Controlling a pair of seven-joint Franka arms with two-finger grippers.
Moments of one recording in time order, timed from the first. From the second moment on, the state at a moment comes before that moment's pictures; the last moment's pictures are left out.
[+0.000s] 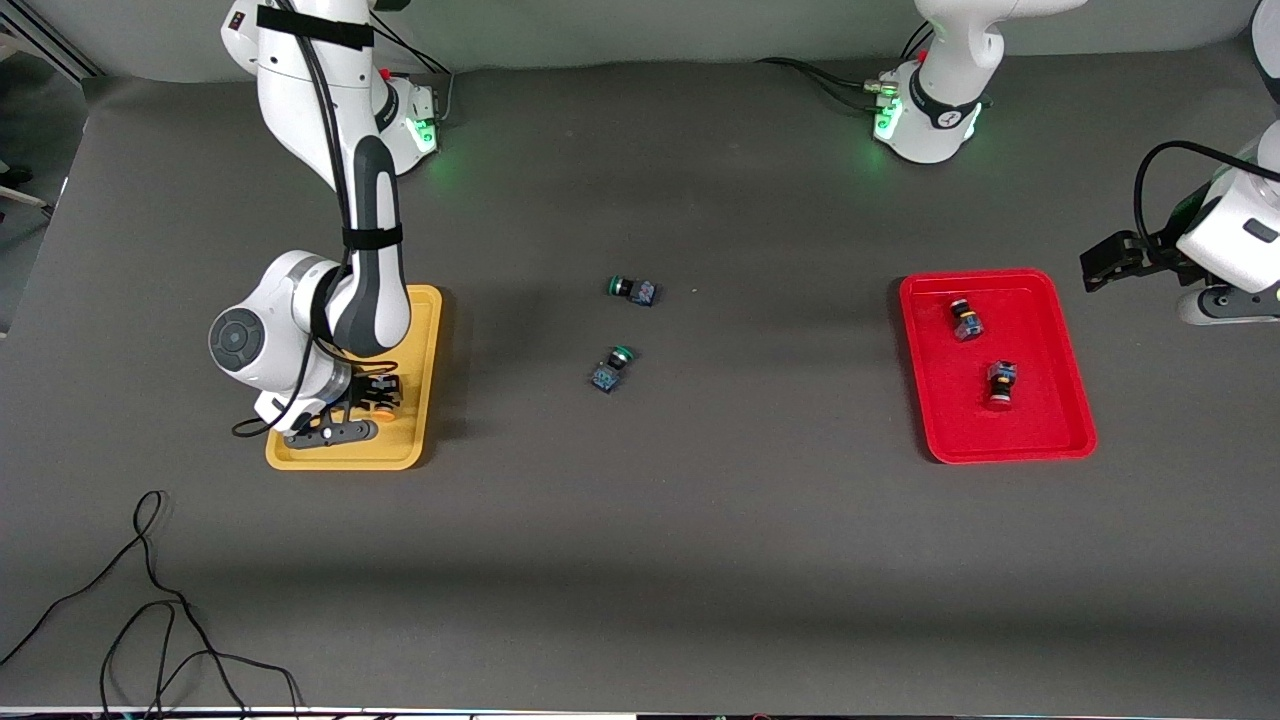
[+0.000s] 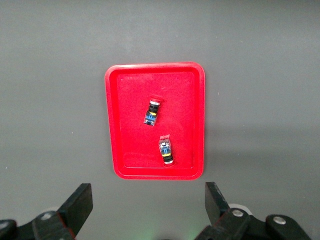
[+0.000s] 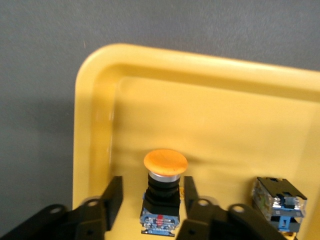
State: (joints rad) left arm 0.05 -0.04 -0.09 -1.70 0.07 1.58 -0.07; right arm 1.09 0.68 -1.01 -2.09 0.79 2.25 -0.51
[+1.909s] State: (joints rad) left arm 0.05 -0.10 -0.10 -1.75 0.07 1.58 -0.08; right arm 0.29 0.10 -0.34 -1.61 0.10 1.66 -0.02
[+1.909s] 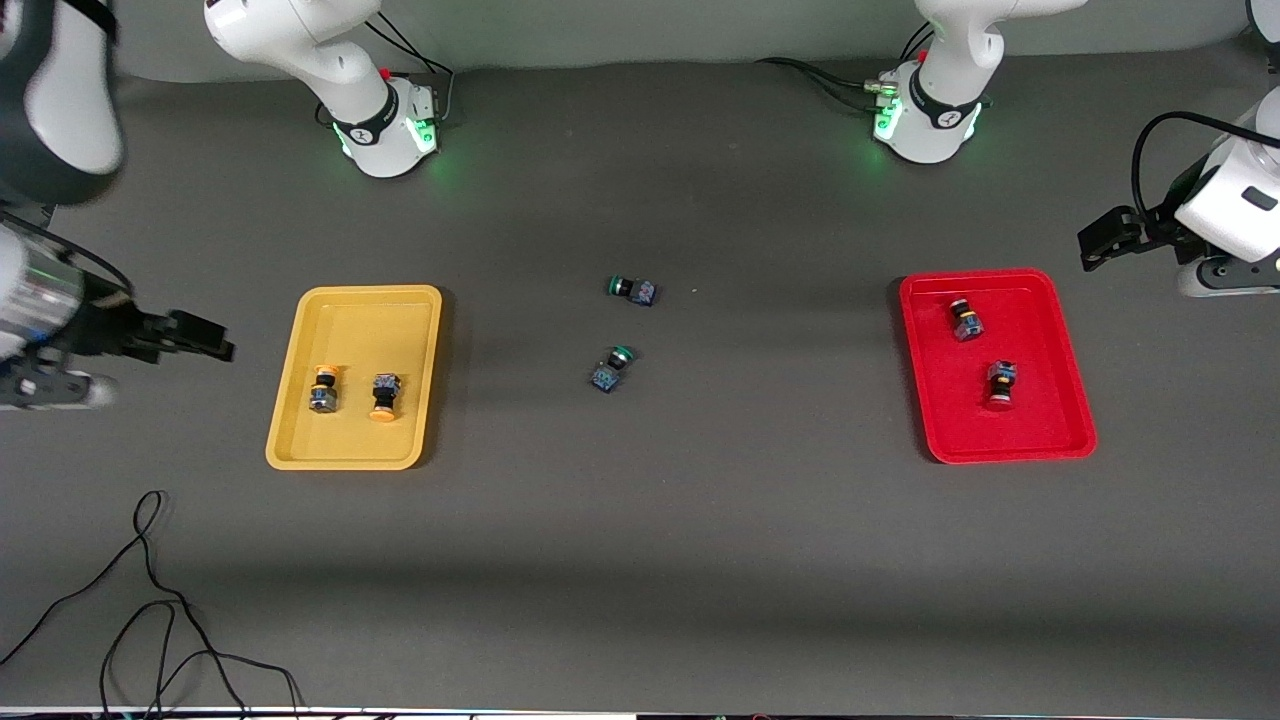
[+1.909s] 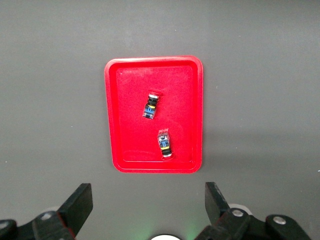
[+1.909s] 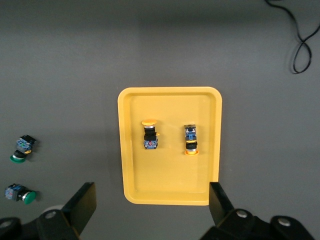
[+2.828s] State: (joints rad) left arm 0.04 -0.10 -0.11 -1.76 0.07 1.57 -0.08; right arm -0.03 0.01 -0.07 -1.64 0.02 1.61 -0.02
